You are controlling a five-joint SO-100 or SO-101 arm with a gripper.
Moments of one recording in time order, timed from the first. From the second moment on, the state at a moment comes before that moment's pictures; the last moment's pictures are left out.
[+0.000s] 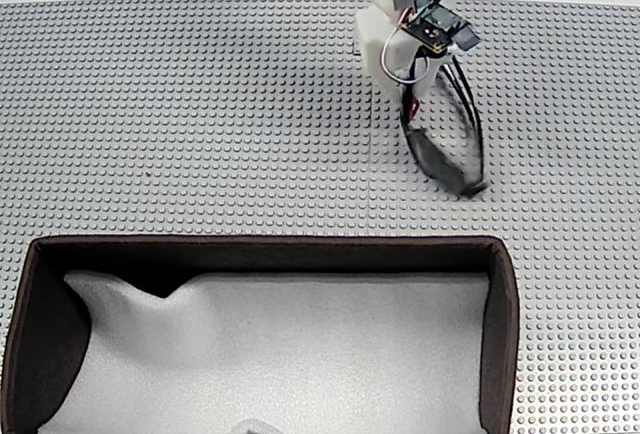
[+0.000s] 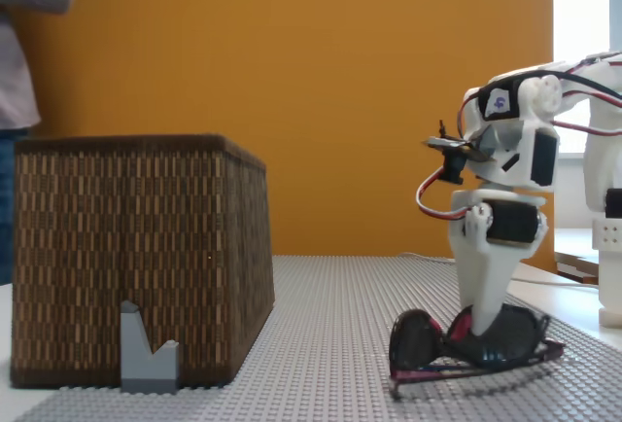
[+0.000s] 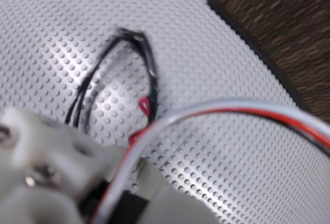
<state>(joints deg) -38.8 82.7 98.1 64.4 -50.5</state>
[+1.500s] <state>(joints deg) -20.4 101.2 87.9 28.7 -33.4</state>
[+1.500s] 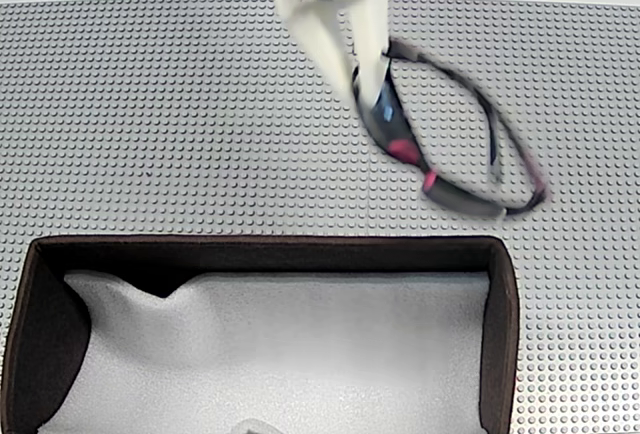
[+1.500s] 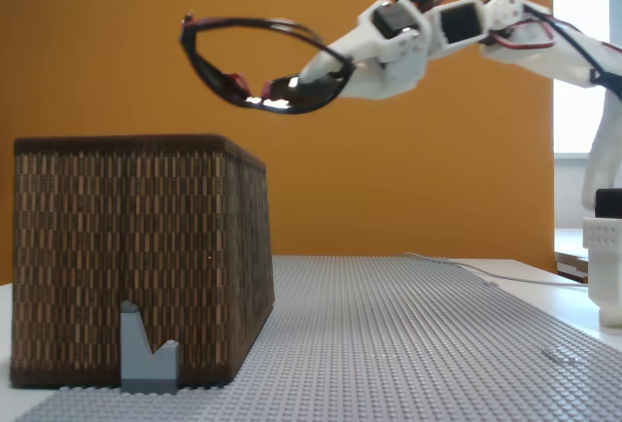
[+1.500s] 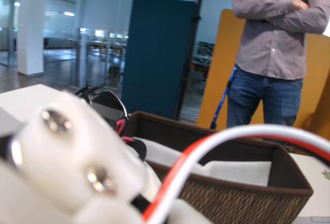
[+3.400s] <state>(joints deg) -2.9 100.2 61.8 46.0 -17.7</state>
